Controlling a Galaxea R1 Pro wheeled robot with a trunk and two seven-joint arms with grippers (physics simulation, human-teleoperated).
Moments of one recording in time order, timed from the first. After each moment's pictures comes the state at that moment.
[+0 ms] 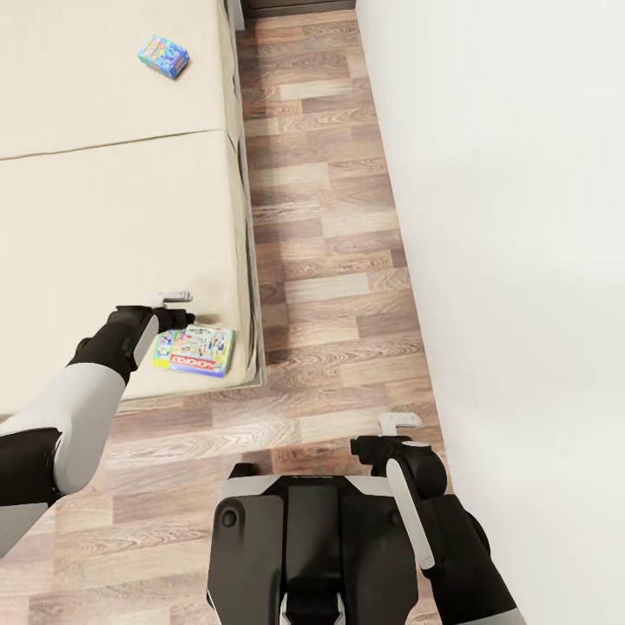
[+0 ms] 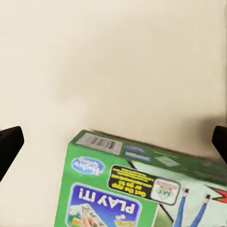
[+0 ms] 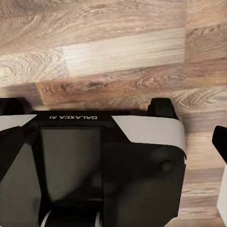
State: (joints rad) left arm -1.29 0.15 0.09 -0.51 -0.10 0.51 -0.03; right arm -0.43 0.16 0.16 -1.46 -0.12 0.94 -0.27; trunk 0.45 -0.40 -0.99
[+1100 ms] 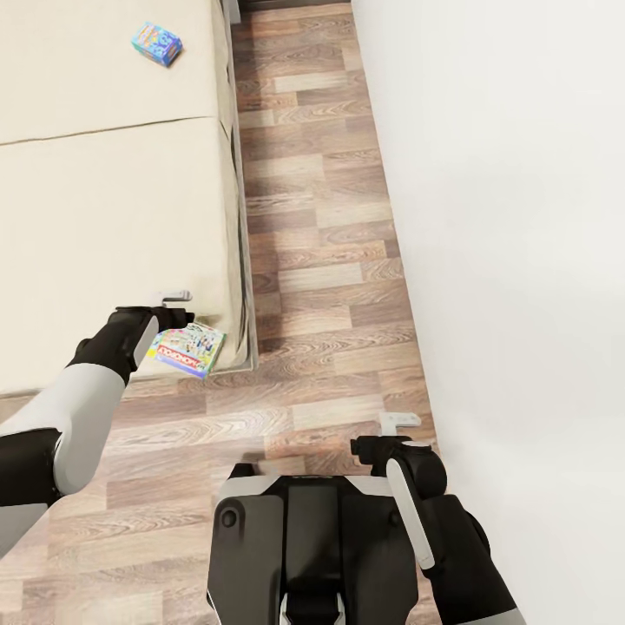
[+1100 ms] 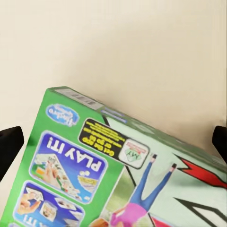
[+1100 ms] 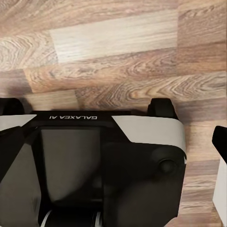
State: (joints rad) left arm -1.29 0.16 0.09 -0.50 -0.10 0.48 -0.03; right arm -0.43 0.16 0.16 -1.46 -0.12 0.94 -0.27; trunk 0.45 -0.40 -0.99
